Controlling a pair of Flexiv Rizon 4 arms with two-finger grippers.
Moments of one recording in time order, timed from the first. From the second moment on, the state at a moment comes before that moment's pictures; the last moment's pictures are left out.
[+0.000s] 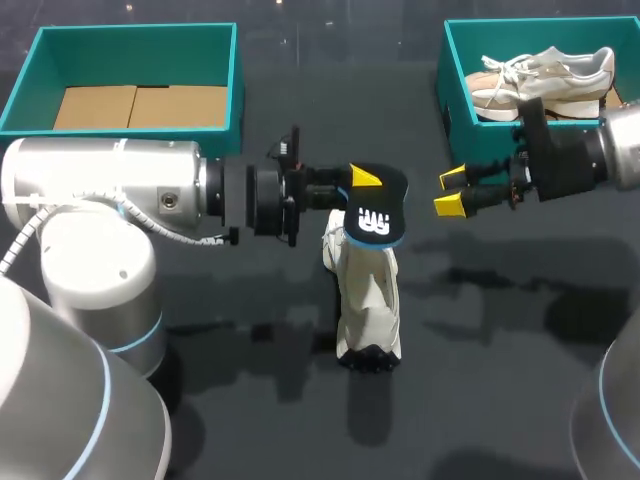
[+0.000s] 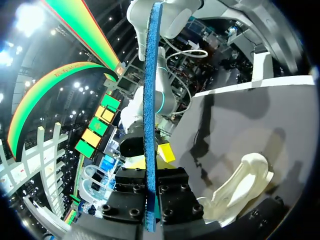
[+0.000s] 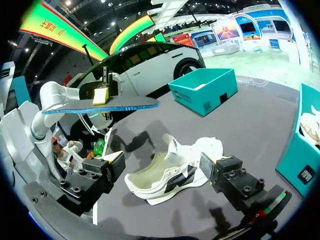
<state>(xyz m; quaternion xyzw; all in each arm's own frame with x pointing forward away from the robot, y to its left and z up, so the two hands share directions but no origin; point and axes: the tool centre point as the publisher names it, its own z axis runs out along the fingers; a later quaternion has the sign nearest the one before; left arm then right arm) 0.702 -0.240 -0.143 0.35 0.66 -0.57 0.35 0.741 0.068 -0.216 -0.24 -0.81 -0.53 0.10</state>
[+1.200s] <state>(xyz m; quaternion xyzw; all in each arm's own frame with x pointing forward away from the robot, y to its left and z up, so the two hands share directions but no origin) 0.656 -0.244 -0.184 0.21 0.69 -0.65 0.23 0.691 0.053 -0.276 -0.06 -0.93 -0.37 -0.05</state>
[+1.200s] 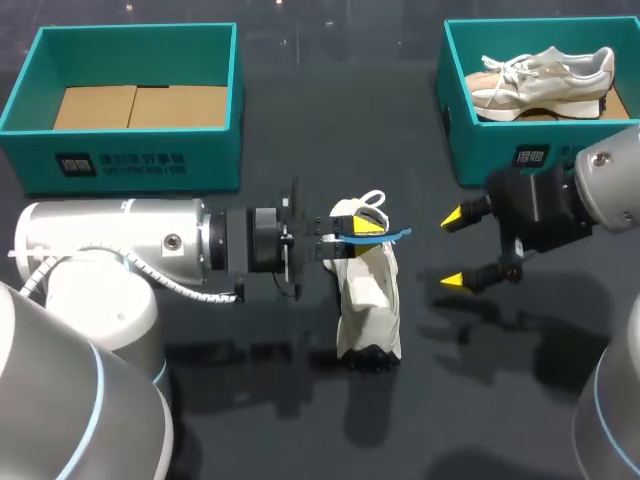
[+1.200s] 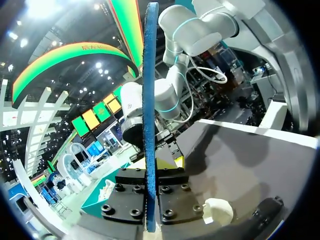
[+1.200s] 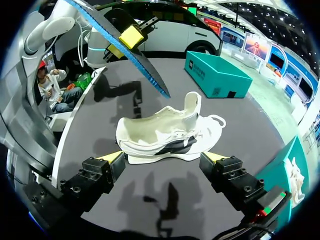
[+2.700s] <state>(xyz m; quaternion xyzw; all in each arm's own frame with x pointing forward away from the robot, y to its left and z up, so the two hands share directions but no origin) 0.631 -0.240 -0.216 0.23 0.67 -0.68 0.21 0.675 0.093 -0.329 -0.03 -0.96 -0.29 -0.04</state>
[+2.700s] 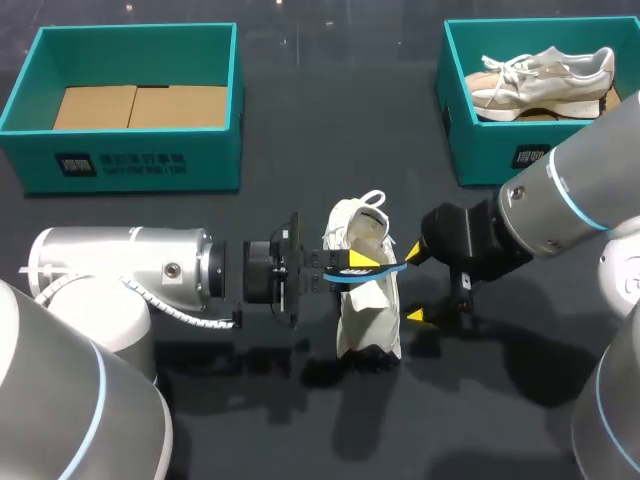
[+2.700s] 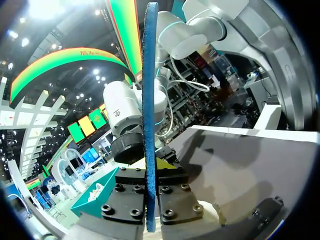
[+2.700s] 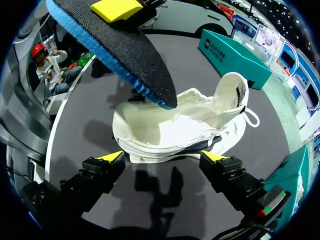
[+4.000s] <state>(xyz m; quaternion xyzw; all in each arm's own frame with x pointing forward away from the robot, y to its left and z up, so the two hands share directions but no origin) 0.617 -0.238 -0.237 0.27 0.68 -0.65 0.19 0.666 0.100 -0.339 -0.04 -0.96 -0.29 -0.04</state>
